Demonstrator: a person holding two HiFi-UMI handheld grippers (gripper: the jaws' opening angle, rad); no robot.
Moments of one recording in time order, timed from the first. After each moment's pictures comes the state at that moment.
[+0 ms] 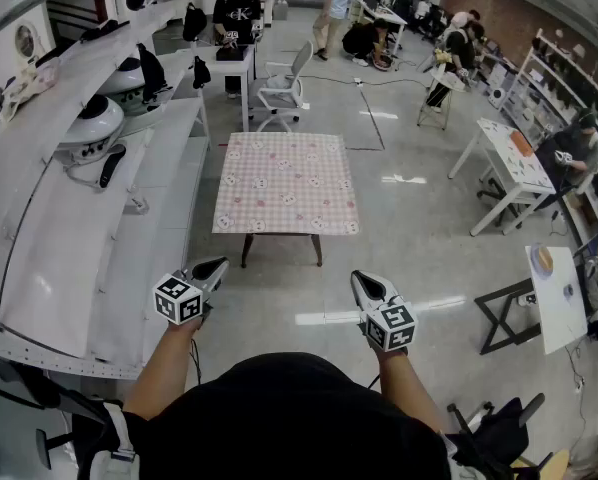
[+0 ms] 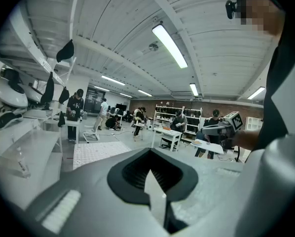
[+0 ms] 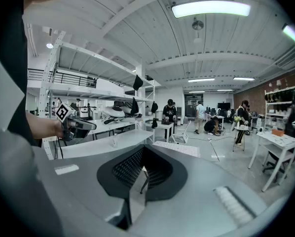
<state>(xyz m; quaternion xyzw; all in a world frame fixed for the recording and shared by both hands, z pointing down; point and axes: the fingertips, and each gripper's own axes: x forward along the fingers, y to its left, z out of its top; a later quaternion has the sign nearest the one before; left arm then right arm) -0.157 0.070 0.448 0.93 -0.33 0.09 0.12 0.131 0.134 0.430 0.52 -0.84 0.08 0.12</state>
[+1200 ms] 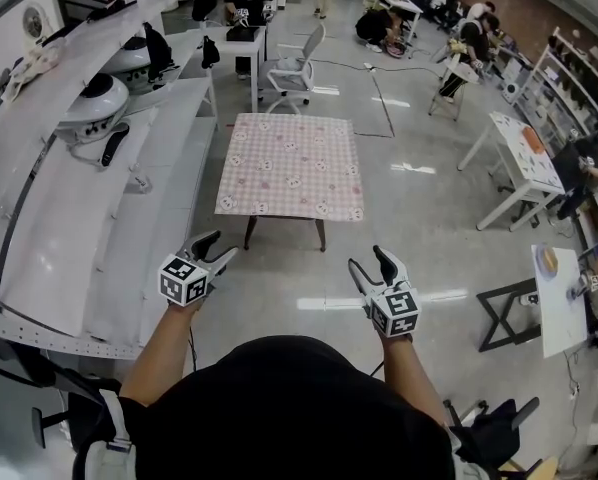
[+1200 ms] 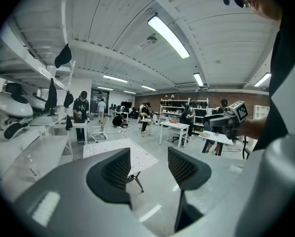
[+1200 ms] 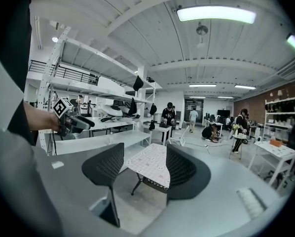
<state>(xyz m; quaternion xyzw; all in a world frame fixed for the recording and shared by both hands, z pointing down) -0.145 0.053 0.459 0.92 -0.37 0.13 0.10 0.156 0.109 0.428 0.52 -0.84 0.04 0.13</state>
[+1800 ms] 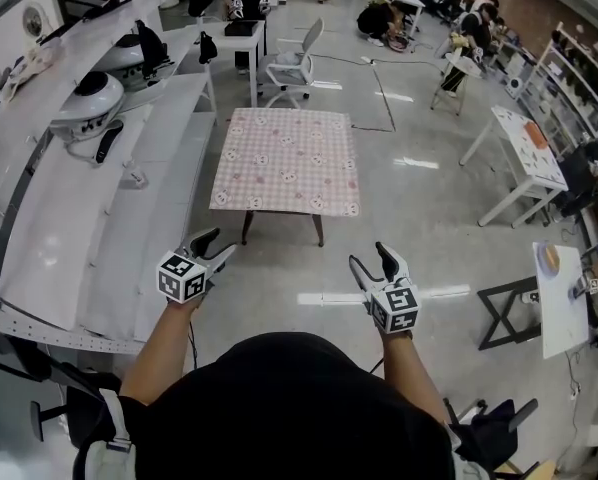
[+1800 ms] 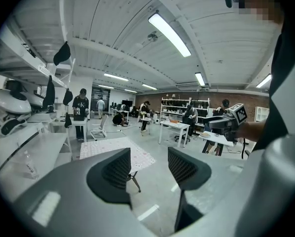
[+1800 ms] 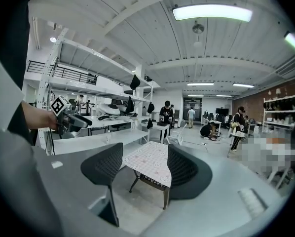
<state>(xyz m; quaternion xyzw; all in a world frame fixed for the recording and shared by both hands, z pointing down) -0.111 0.056 0.463 0.91 -0.37 0.13 0.11 0.197 0.107 0.439 0.53 -0.84 0.05 0.13</state>
